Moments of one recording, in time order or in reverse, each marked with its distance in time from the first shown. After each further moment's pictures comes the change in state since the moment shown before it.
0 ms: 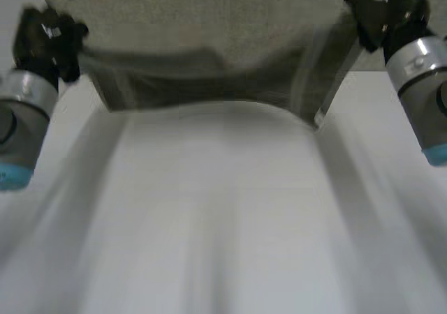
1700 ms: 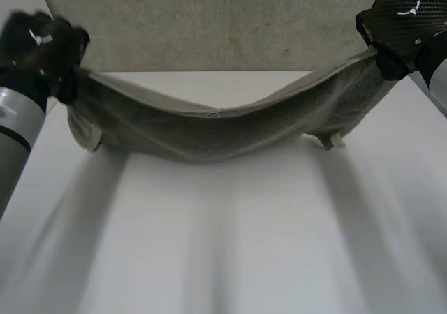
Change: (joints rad) left arm -0.089 0.289 -0.170 -0.219 -0.077 -0.045; right arm 0.008 -0.283 0.037 0.559 0.024 -0.012; left_hand -0.047 -0.041 -0.059 -0.043 -0.099; right_hand 0.000 -0.001 0.000 -0.003 -0.001
